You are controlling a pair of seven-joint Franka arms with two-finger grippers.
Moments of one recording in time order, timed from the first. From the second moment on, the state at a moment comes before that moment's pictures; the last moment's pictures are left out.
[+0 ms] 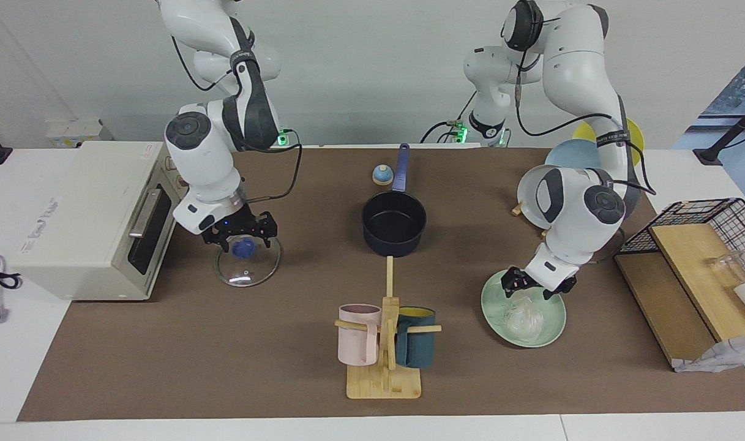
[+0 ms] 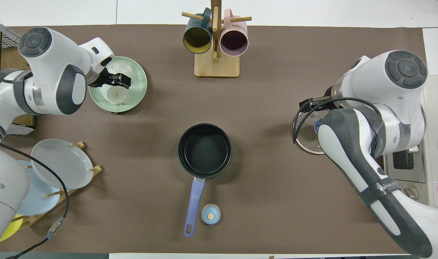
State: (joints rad) left arm -0.11 0.51 -0.07 -1.62 -0.03 2.19 0.04; right arm 0.03 0.17 0.13 -1.94 -0.01 2.14 0.05
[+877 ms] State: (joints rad) left arm -0.14 0.53 -0.06 -1.62 0.00 2.22 0.19; right arm -0.01 0.17 0.12 -2.14 -0.01 2.29 -0.19
